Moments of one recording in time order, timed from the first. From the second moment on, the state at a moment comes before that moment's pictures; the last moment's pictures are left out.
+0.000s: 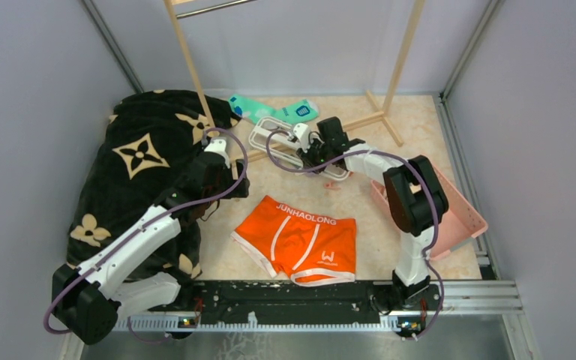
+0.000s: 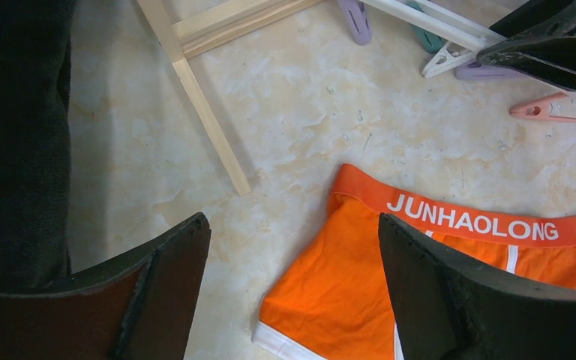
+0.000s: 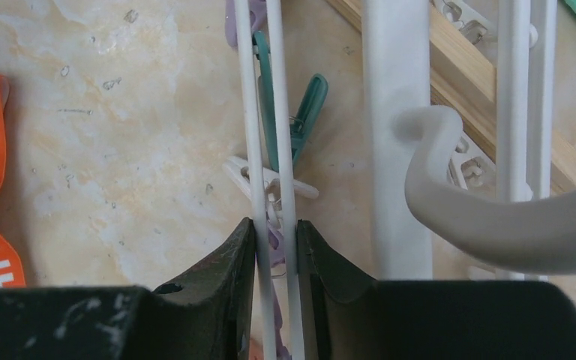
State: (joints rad) left arm -0.58 1.07 0.82 -0.38 -0.28 -0.39; right arm 0.48 1.91 1.28 -0.17 -0.35 -0.49
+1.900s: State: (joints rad) left arm -0.57 1.08 0.82 -0.38 -0.28 -0.39; right arm 0.36 1.66 1.22 -0.03 -0.35 -0.33
